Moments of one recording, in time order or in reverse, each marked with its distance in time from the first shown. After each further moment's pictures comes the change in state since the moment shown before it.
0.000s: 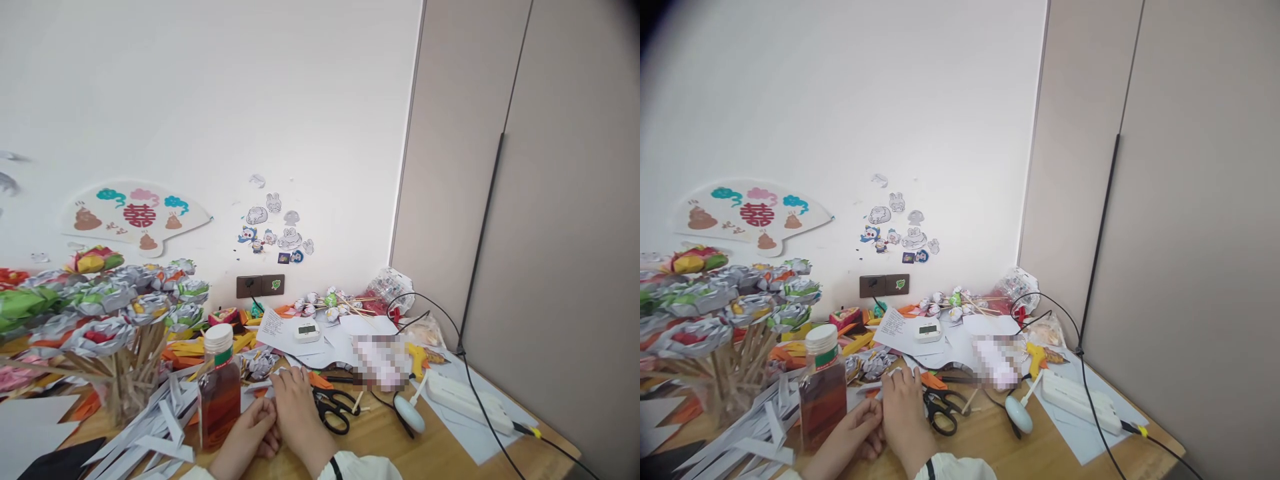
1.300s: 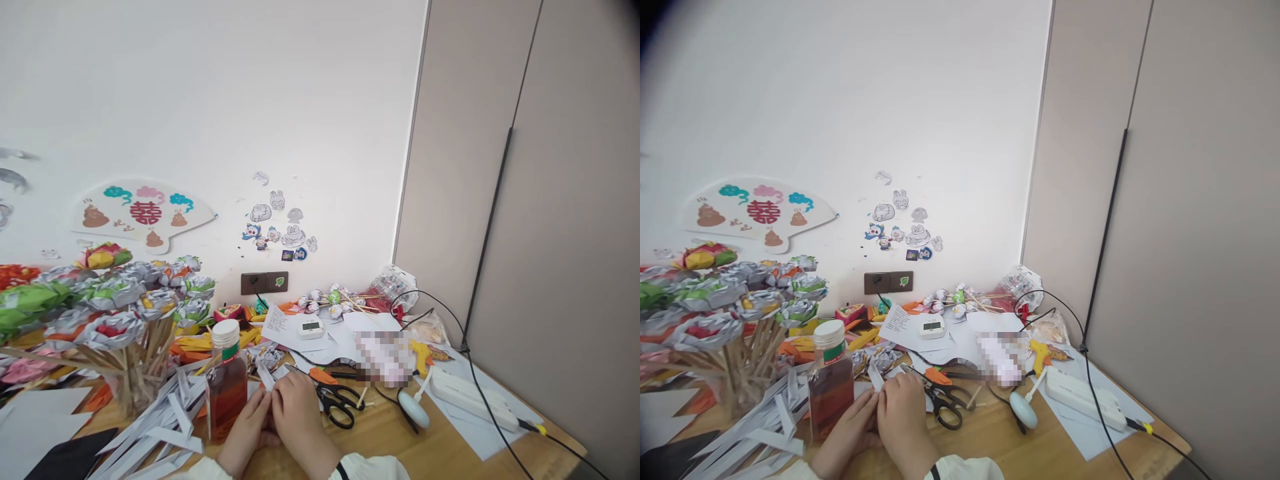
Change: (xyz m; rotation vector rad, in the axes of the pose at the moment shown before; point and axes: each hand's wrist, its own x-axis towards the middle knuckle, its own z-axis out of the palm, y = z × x) left_hand 0.008 -0.012 -0.015 -0.157 0.107 0.038; right_hand -0.008 -0.015 -0.001 0.133 0.117 0.070
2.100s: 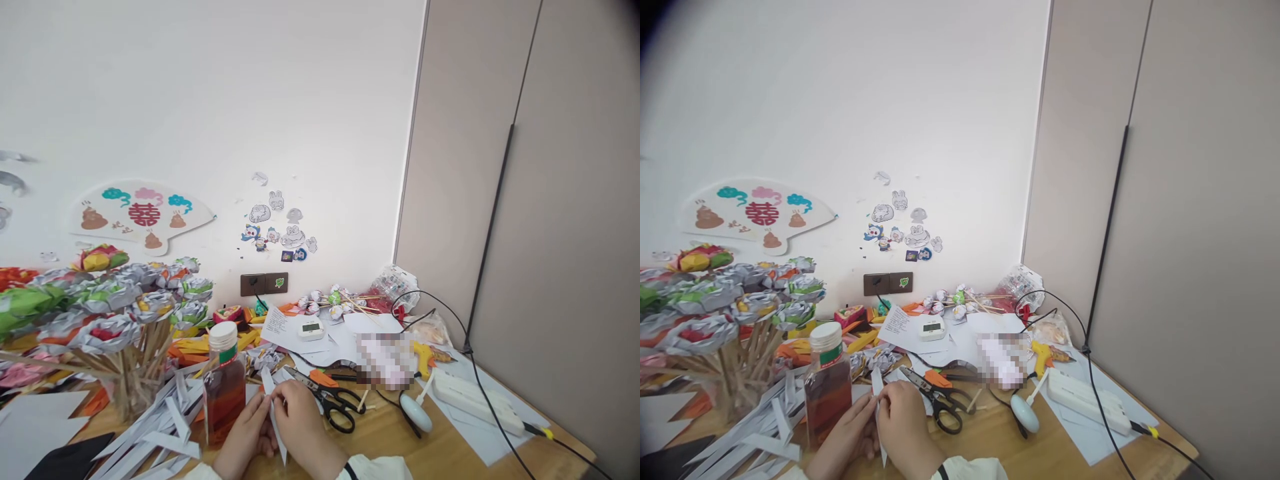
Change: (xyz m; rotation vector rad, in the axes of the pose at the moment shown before) left_hand 0.001 -0.003 0.004 -0.027 -0.083 -0.055; right_hand -0.001 0.002 -0.006 0.290 -0.072 0.086
